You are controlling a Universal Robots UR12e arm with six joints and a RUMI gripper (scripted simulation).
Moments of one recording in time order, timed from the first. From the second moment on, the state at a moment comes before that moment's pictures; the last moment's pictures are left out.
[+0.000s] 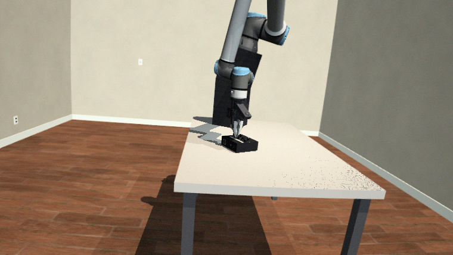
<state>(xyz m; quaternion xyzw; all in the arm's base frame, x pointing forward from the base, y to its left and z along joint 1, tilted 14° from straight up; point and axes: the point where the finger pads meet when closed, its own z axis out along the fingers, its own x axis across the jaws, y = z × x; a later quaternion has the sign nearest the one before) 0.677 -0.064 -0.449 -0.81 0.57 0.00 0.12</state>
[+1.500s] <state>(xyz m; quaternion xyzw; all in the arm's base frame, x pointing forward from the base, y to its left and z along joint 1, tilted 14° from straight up) 0.675 -0.058 -0.448 -0.81 0.57 0.00 0.12</state>
